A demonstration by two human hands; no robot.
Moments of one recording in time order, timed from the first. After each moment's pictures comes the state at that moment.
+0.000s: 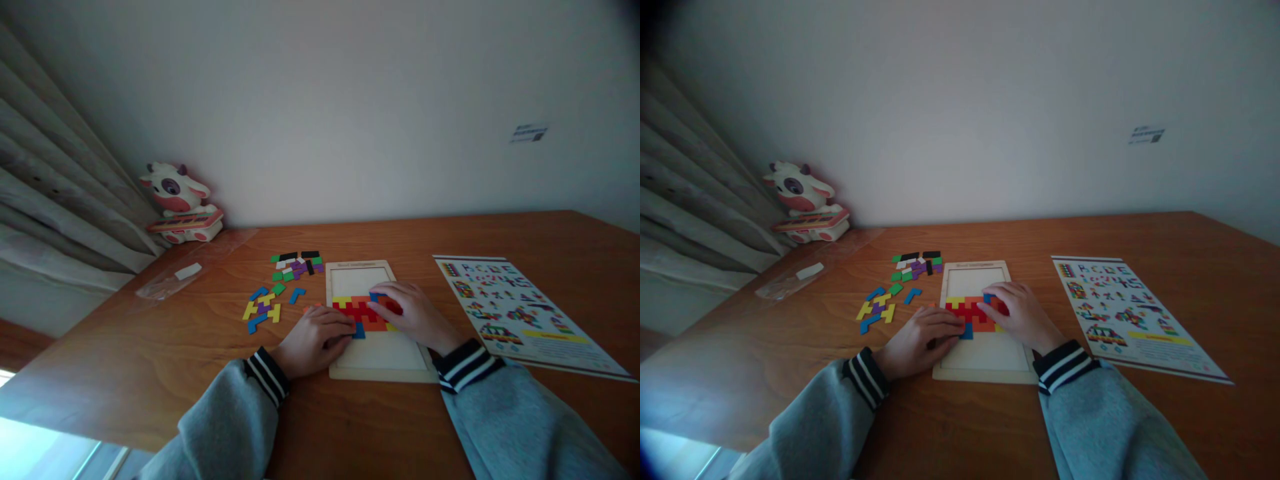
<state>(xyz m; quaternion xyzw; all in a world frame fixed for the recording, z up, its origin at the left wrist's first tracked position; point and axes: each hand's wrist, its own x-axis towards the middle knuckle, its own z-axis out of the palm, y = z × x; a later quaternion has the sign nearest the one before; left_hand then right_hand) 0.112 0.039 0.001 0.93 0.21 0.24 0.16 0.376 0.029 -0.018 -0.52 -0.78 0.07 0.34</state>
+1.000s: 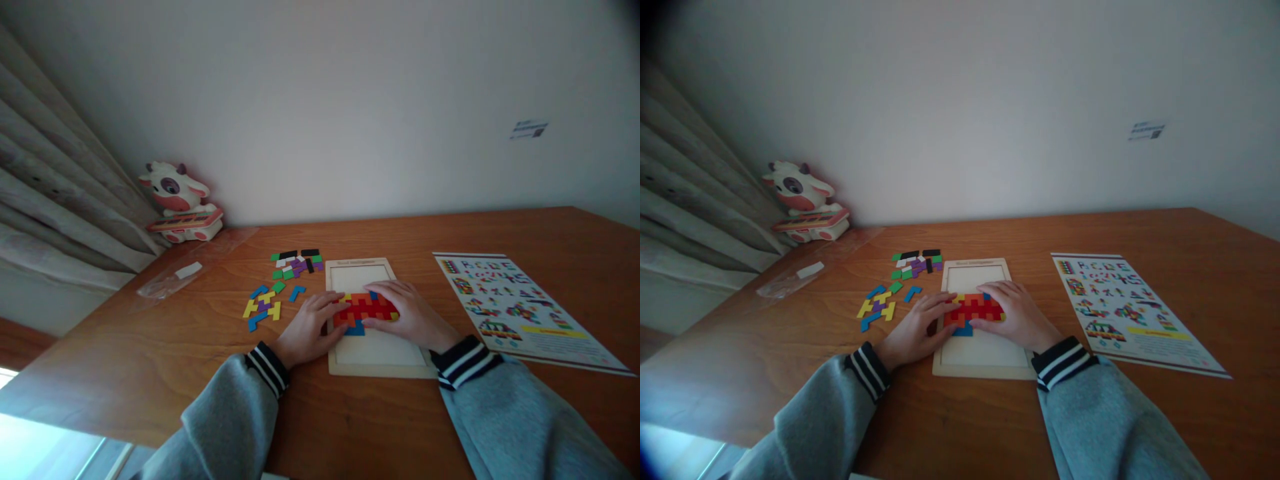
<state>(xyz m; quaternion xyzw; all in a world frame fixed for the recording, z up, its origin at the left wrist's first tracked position) 0.111 0.049 -0.006 0.91 0.28 0.26 0.16 0.372 0.024 -0.017 -0.50 -0.80 0.08 0.31</state>
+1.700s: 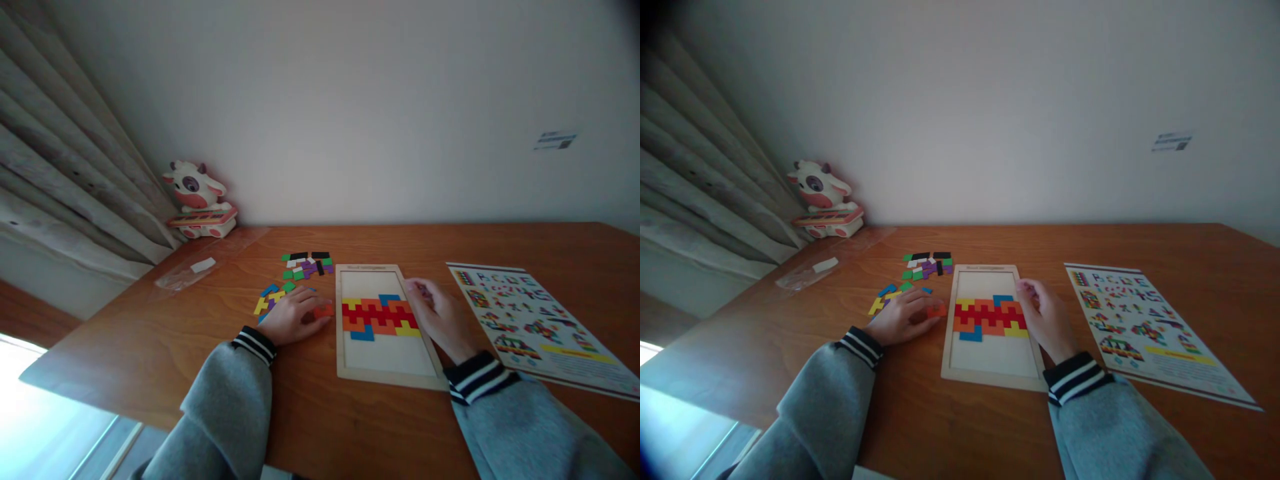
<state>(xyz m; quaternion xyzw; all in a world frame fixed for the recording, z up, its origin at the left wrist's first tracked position) 0.059 0.072 0.011 0.94 0.26 0.23 0.05 0.387 0.029 -0.032 -0.63 -0.59 0.13 0.49</state>
